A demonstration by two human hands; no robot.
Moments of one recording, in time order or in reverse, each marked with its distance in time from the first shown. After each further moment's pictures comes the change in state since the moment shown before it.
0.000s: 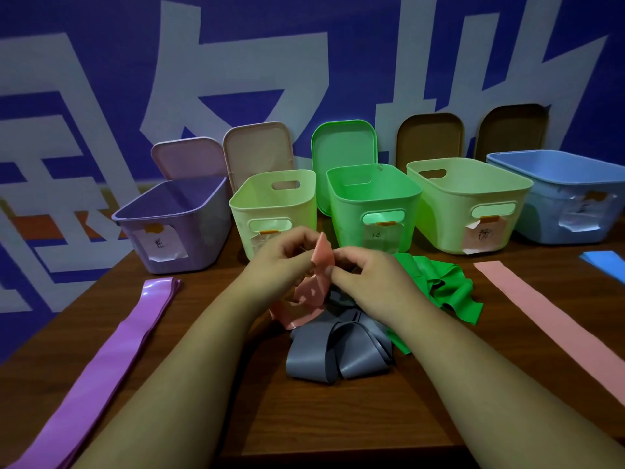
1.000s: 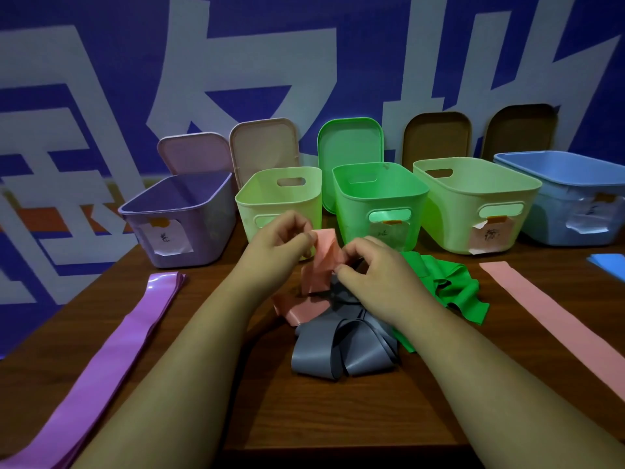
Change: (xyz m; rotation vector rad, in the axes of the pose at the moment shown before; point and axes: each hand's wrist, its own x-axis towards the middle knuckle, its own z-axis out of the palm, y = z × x) left_hand 0.007 -0.003 -0.011 0.085 0.174 0.056; right_hand -0.002 -0.005 -0.001 -0.164 0.086 -0.082
